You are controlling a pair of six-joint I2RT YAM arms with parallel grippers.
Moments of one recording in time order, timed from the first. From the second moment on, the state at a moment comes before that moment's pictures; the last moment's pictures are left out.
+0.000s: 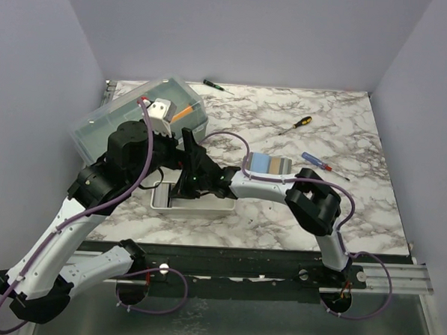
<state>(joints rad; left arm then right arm) -0.65 0.89 1.27 -0.68 -0.07 -0.33 1.06 2.08 1.45 -0.05 -0.13 1.12</state>
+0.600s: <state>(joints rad) -0.65 0.92 1.27 -0.68 -0.13 -0.37 1.07 1.99 1.47 -0.17 -0.09 1.11</state>
